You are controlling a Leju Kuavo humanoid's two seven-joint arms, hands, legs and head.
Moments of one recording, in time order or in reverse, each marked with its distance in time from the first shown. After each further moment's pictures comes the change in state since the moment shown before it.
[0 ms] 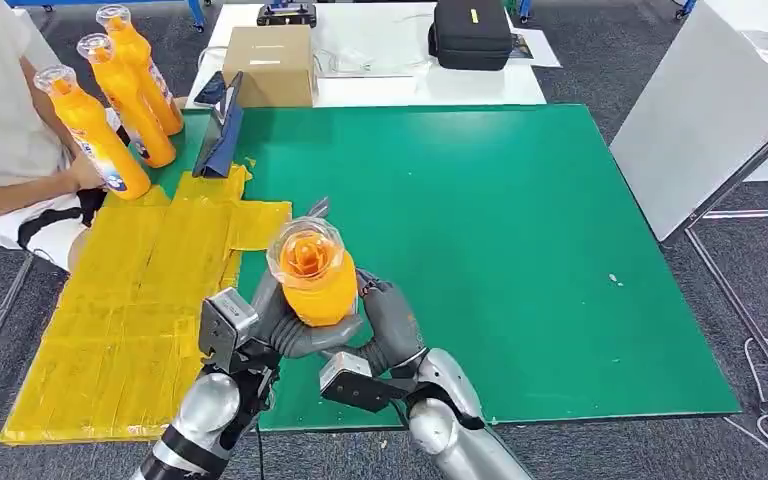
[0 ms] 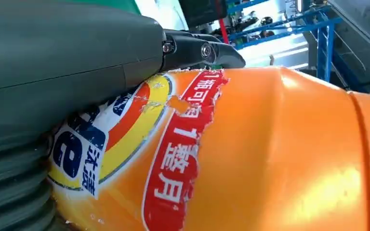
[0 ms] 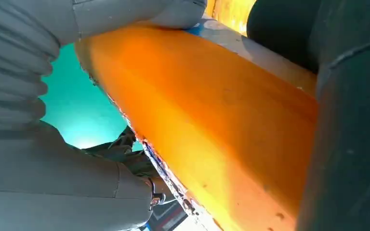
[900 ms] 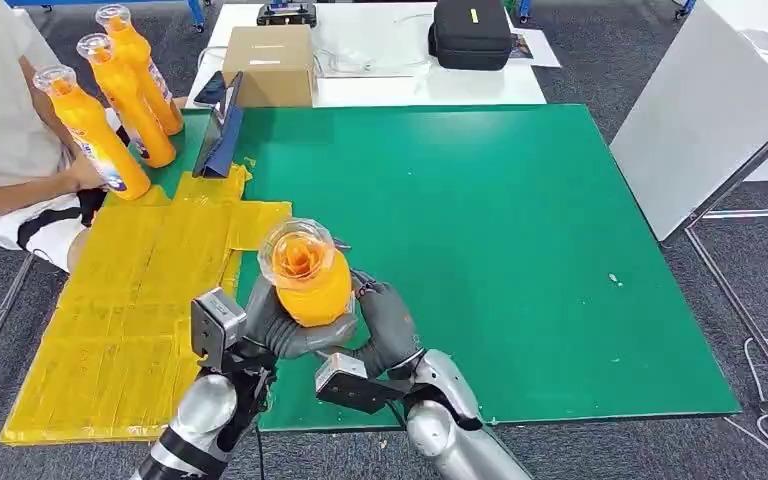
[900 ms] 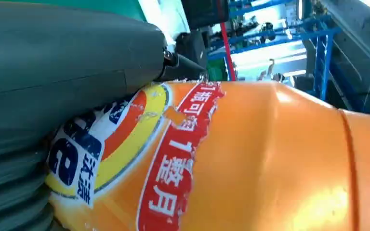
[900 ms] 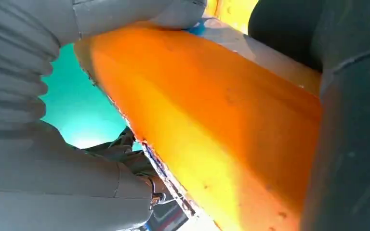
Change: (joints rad) left arm 0.011 0.002 0.016 -0.003 0.058 0.069 -0.052; right arm -0.006 -0.011 0.037 0.002 -0.047 -0.010 0.028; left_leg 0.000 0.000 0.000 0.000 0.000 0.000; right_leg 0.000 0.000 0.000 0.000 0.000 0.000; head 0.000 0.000
